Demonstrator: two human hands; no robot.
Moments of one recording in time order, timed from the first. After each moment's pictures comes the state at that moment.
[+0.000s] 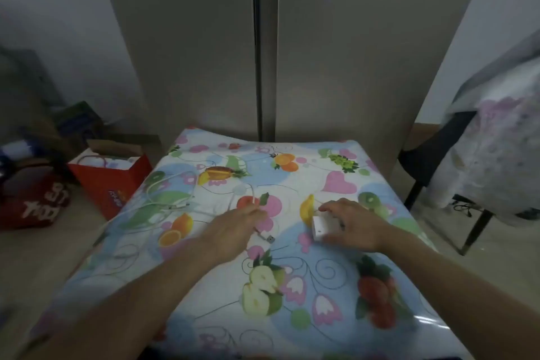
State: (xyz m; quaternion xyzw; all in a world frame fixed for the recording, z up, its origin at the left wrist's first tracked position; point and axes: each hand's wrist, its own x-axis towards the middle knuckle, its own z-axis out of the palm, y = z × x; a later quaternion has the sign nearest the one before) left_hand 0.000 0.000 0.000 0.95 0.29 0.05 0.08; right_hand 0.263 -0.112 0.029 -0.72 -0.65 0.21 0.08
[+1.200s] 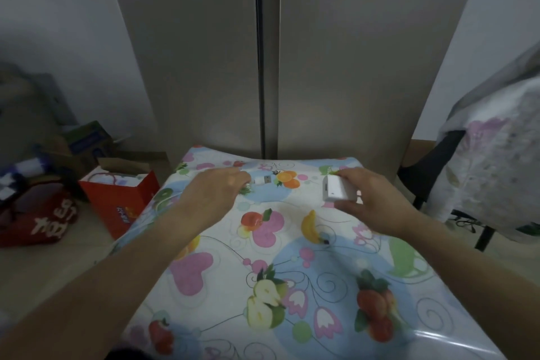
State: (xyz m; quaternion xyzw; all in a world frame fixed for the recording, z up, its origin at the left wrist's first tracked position) left_hand -0.014 0.007 0.123 0.93 0.27 0.22 -0.08; right_hand 0.269 -0.120 0.112 -0.68 -0.69 0.01 0.26
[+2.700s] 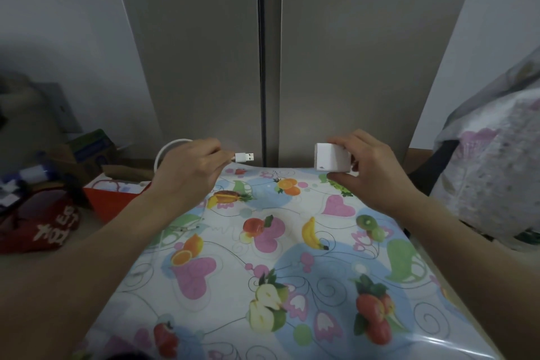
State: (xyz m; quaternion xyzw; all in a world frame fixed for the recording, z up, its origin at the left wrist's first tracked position) left_hand -0.045 0.002 0.184 0.92 0.24 0.28 -0.15; right_hand 0.232 -0.123 0.182 -0.62 -0.70 -0.10 0.33
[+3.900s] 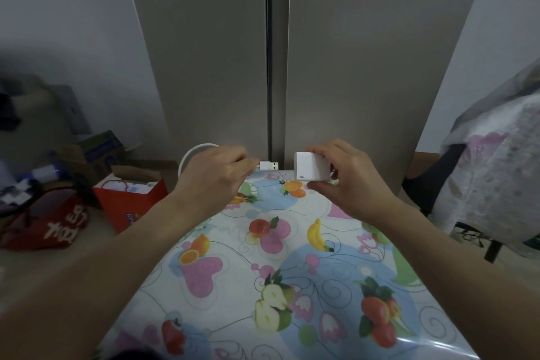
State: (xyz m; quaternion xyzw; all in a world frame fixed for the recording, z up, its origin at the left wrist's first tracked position) left_hand -0.030 -0.020 0.186 0.93 0.20 0.29 -0.13; right_hand 0.203 -0.107 0.171 -0.59 -0.73 -0.07 0.34
